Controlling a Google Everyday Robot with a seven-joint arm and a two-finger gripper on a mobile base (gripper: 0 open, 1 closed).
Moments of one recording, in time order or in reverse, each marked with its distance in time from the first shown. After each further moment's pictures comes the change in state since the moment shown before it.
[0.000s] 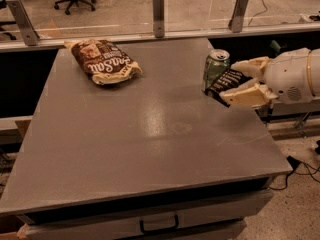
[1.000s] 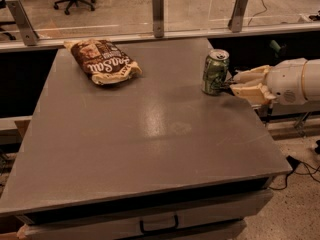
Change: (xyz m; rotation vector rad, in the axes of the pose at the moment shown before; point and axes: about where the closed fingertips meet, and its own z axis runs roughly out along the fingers) arm 0.054 -0.051 0.021 0.074 -0.018 0.059
